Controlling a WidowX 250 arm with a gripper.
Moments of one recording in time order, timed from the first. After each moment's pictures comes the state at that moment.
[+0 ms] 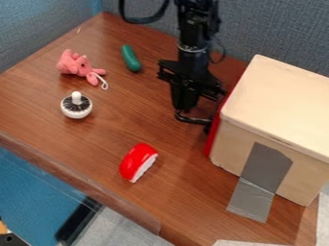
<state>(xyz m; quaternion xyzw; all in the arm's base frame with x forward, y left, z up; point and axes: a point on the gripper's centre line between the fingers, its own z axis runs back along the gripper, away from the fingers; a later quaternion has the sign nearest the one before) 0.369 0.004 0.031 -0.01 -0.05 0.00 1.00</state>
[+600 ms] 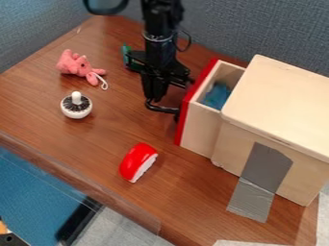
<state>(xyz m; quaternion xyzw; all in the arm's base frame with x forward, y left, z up) 0.355 0.055 0.035 0.00 -0.05 0.06 1.00</state>
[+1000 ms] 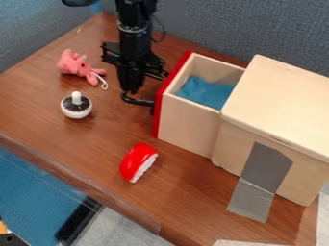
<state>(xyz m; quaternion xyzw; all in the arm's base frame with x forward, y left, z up) 0.347 0.083 0.039 0.01 -0.05 0.08 1.00</state>
